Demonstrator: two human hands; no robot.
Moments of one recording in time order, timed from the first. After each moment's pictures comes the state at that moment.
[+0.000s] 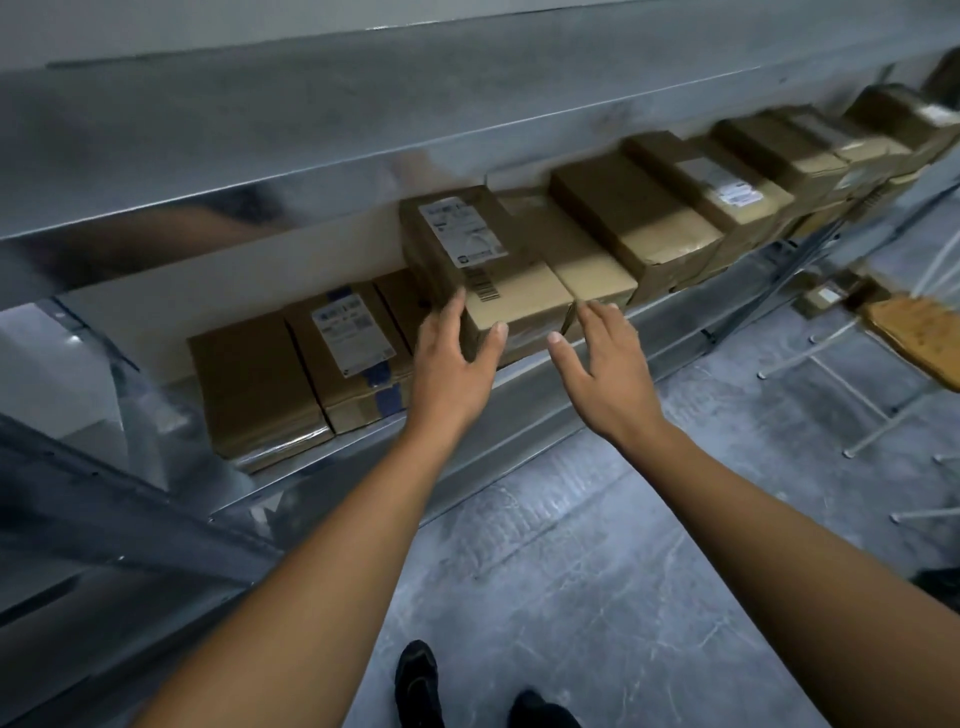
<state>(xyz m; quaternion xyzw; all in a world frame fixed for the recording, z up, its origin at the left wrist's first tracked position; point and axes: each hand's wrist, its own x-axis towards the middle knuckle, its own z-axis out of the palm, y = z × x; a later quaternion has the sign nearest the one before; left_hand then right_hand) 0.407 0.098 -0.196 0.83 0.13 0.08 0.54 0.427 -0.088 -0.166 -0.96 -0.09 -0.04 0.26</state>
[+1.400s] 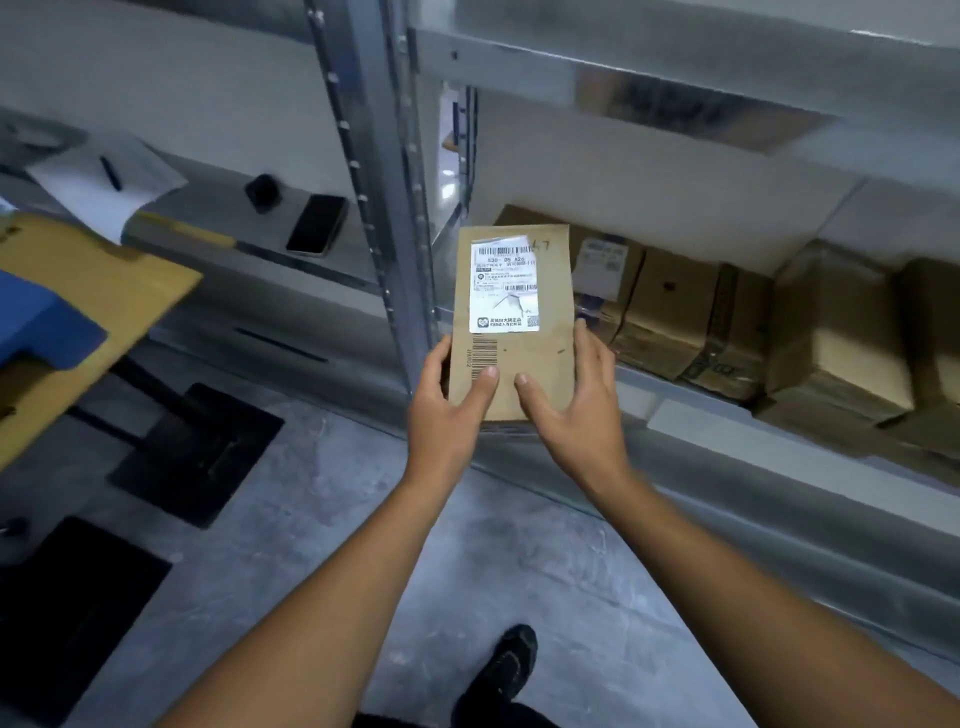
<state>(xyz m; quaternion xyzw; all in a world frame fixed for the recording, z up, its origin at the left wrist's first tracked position) 0.190 0.037 -0.214 0.56 0.46 0.40 0.56 0.326 -0.035 -0.197 -0.77 -0.42 0.17 0.44</state>
